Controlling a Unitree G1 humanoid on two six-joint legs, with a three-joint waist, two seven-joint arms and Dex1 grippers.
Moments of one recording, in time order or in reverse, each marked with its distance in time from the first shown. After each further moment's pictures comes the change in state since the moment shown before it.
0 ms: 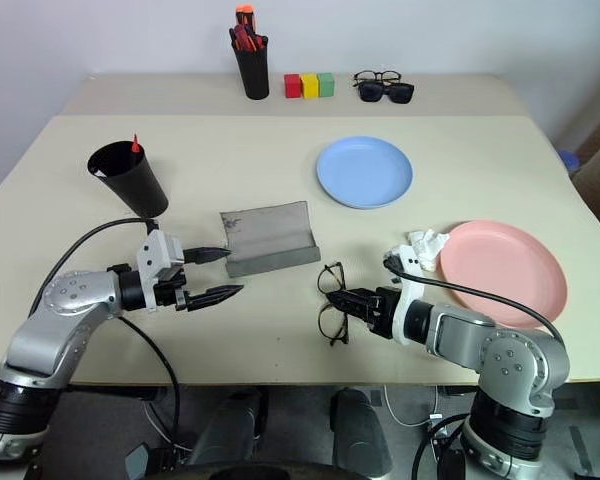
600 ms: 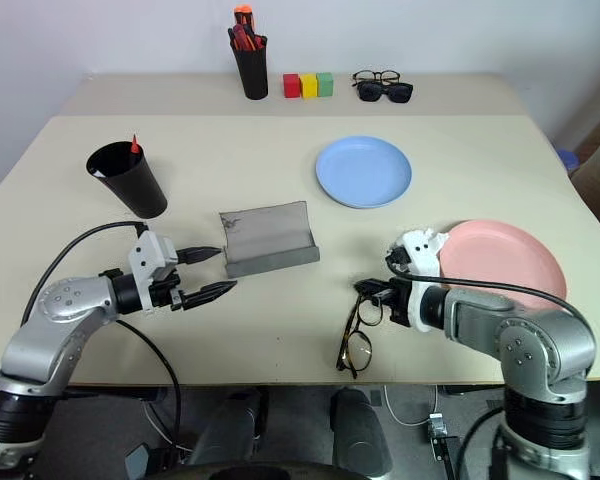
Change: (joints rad) left arm 0.040 0.000 0.027 -0.001 0.001 -0.006 0.051; right arm -0.009 -0.364 0.207 -0.026 -0.111 -0.285 0.148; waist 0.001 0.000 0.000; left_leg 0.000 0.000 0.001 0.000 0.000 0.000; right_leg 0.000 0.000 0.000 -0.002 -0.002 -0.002
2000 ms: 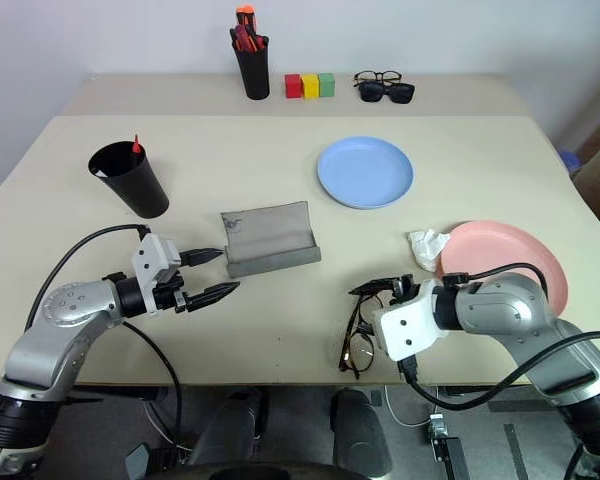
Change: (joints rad) left arm 0.017 -0.027 -0.006 -0.025 -0.001 0.013 0.032; right arm 0.118 -0.414 0.363 0.177 -0.829 -1.574 0.574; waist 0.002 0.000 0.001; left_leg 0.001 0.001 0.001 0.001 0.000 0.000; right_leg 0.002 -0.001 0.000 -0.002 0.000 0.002
